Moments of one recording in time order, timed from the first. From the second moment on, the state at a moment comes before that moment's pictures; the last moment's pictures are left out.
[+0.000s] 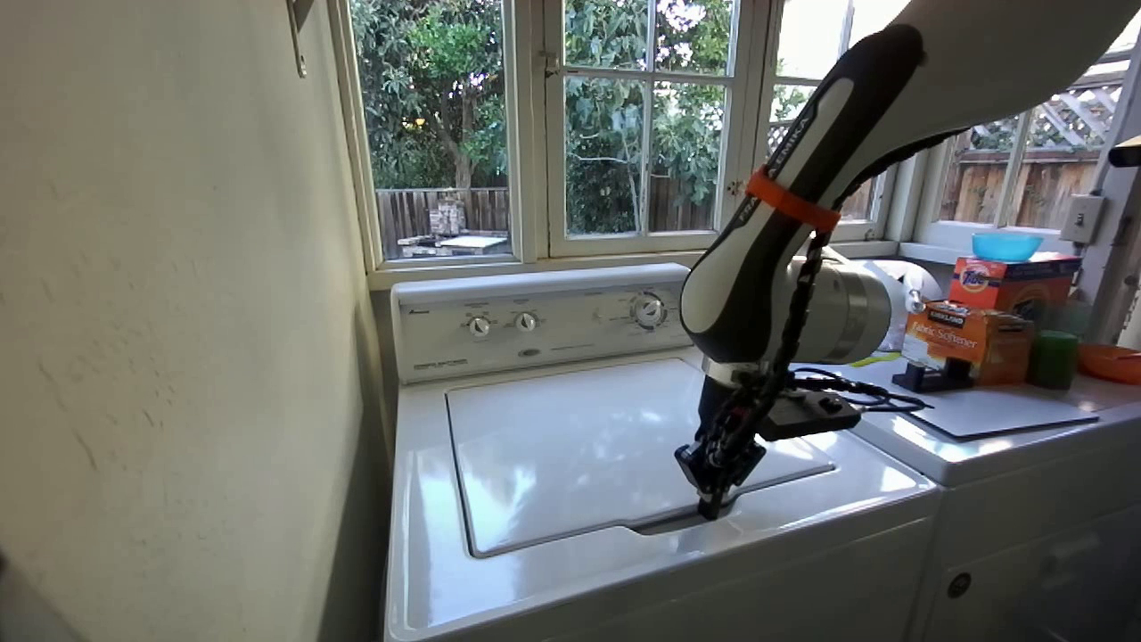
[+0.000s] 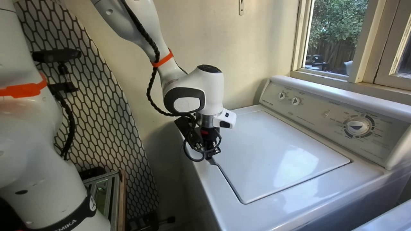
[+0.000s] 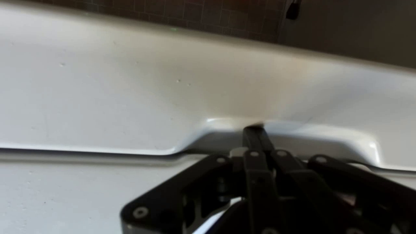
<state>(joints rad) 0.07 0.07 0.14 -2.66 0.37 2.75 -0.24</state>
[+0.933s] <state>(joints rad) 0.09 -0.14 0.05 -2.63 0.40 2.61 -0.32</state>
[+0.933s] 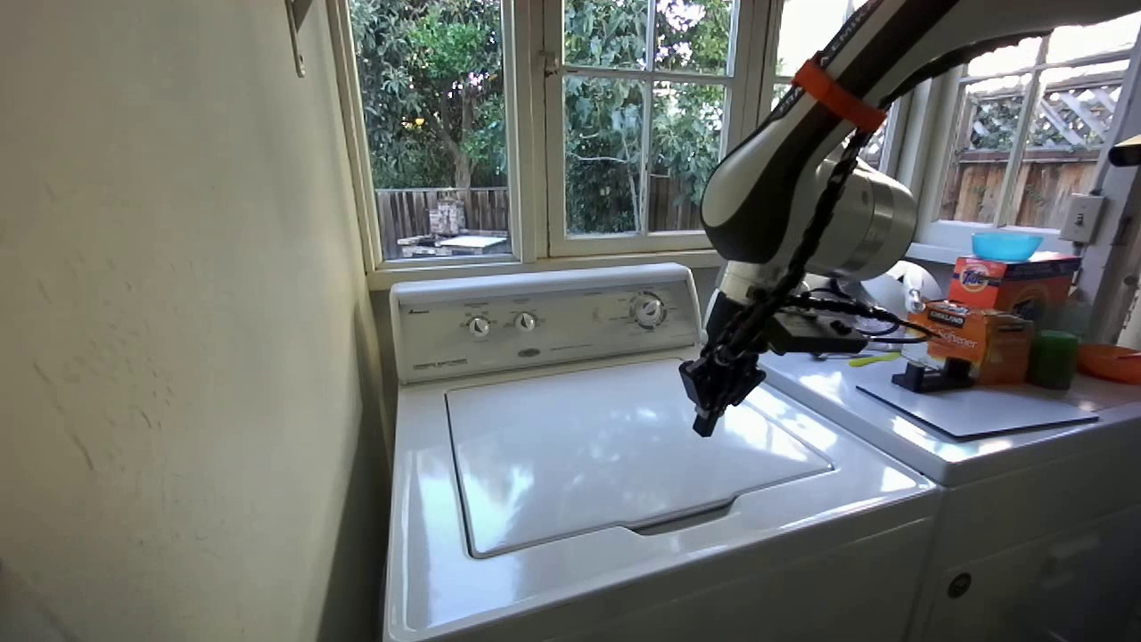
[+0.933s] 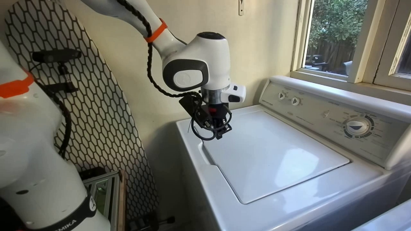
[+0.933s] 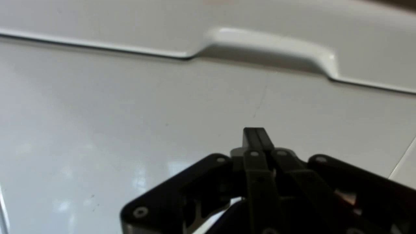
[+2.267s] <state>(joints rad) 0.05 0.23 0.05 -2.38 0.37 2.29 -0.30</state>
